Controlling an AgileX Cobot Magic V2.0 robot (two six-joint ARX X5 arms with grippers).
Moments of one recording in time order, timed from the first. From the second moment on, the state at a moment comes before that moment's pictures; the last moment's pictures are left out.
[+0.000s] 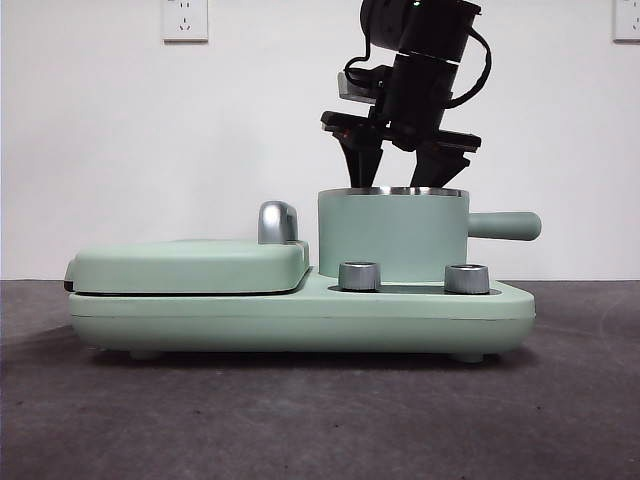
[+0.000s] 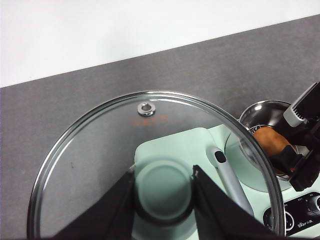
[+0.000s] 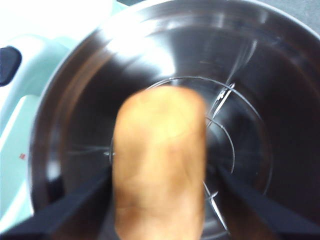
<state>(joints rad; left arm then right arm) -0.32 1.54 2.11 -1.16 0.00 0.01 0.49 1.97 1.79 -0.87 -0.03 0.15</state>
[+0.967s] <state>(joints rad) -0.38 1.59 2.11 -1.16 0.03 0.01 0.52 1.43 1.82 -1.34 0.20 0.15</state>
